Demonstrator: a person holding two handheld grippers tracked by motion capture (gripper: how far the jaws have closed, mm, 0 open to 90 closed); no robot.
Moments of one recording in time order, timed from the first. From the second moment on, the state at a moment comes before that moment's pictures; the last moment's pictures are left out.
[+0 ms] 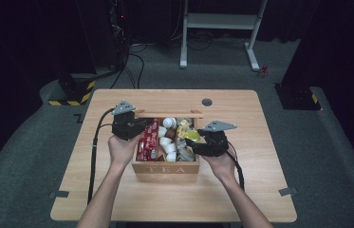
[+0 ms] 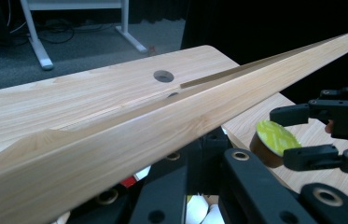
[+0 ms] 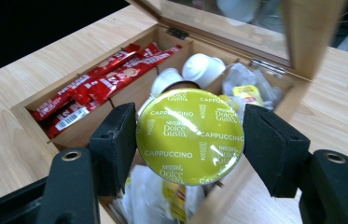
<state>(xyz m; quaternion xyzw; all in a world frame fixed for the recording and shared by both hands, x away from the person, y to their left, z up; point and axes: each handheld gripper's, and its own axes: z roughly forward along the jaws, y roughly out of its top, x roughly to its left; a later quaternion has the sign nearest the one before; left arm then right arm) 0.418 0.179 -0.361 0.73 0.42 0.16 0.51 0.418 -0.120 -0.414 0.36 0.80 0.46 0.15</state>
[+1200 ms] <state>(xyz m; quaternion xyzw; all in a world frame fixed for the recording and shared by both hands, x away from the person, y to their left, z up) 0.416 0.180 -0.362 0.74 0.42 0.16 0.51 0.424 -0.214 -0.448 0.45 0.77 0.40 0.20</state>
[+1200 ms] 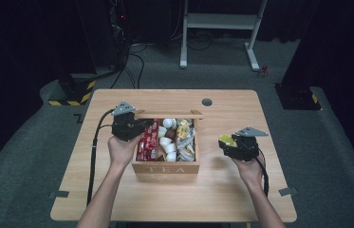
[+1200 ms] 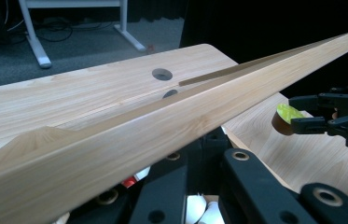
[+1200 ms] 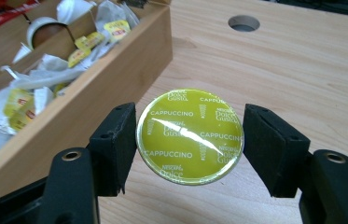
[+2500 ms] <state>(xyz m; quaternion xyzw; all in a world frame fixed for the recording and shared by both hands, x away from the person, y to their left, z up) 0.412 0.180 -0.367 0.74 0.41 0.16 0.51 0.440 -0.200 -0.481 0.44 0.79 0.37 0.20</state>
